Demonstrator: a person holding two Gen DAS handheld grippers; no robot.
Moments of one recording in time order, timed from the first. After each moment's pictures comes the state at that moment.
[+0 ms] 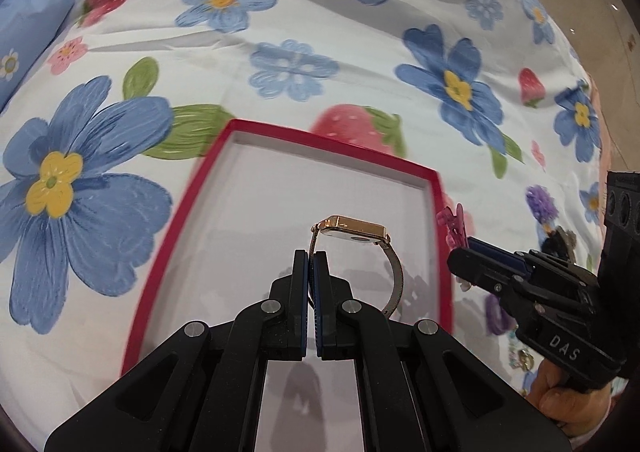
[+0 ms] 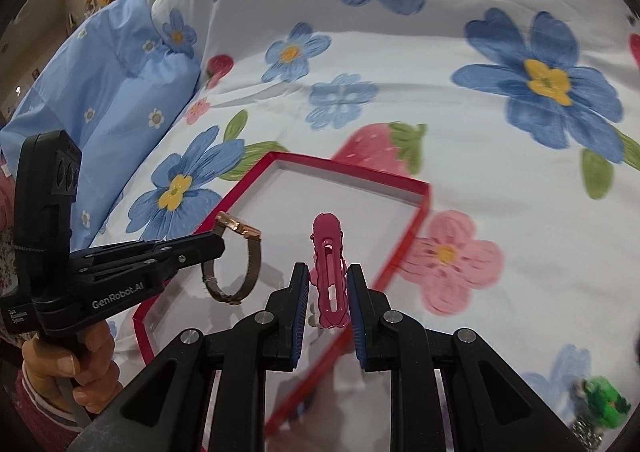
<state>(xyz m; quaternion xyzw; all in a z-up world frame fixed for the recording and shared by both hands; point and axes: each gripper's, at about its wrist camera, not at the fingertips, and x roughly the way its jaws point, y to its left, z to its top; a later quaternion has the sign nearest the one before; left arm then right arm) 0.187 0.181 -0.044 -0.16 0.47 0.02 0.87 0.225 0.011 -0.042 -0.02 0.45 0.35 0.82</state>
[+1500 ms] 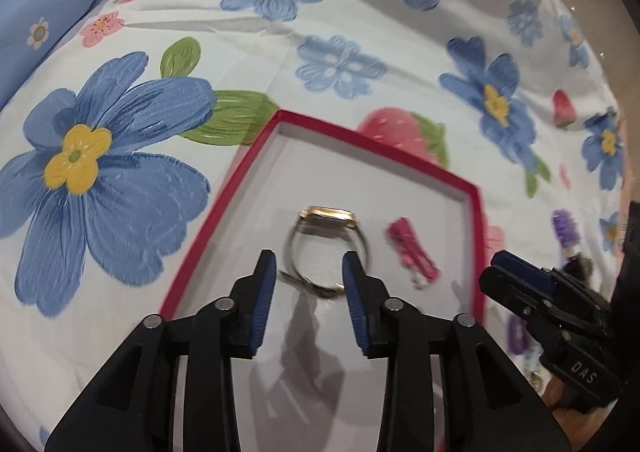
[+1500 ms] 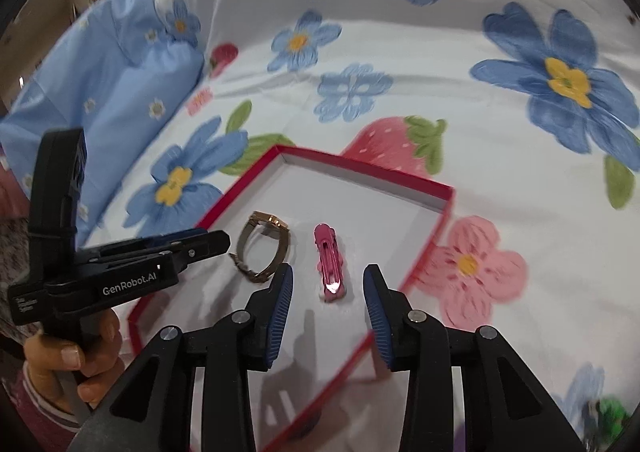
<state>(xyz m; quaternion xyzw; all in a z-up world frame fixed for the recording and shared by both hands) 0.179 0.194 -0.048 -0.19 0.47 0.07 0.86 0.228 0.012 -0.048 -0.02 0.45 0.36 0.82</state>
